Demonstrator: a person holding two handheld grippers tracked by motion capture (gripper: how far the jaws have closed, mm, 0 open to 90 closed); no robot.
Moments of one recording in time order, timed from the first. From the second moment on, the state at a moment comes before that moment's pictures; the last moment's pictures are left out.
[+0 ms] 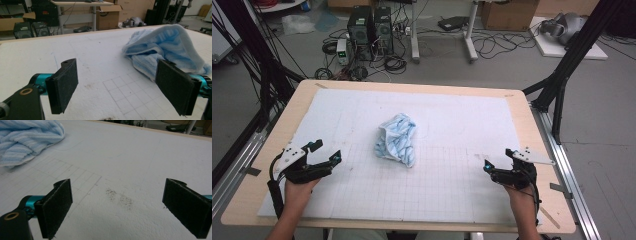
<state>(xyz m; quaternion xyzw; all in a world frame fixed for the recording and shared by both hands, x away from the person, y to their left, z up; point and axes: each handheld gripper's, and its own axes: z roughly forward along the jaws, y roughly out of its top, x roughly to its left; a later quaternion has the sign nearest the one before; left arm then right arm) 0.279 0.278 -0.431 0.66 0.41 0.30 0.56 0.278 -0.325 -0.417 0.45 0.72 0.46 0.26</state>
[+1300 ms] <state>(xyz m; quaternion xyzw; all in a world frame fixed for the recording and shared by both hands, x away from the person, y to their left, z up) 0.312 0.219 -0.423 0.72 0.35 0.22 0.57 0.266 -0.306 -0.419 0.43 0.74 0.46 0.23</state>
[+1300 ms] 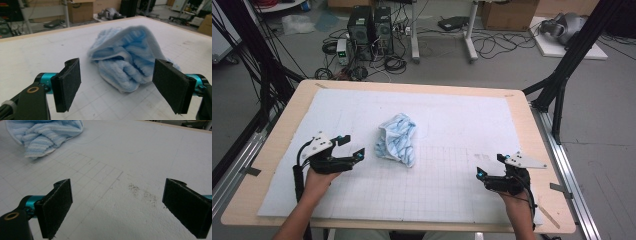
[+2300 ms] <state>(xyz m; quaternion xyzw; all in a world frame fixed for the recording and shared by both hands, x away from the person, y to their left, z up) 0.360 0.107 -0.401 0.76 0.27 0.16 0.57 0.267 -0.305 -0.421 0.43 0.75 0.45 0.23</state>
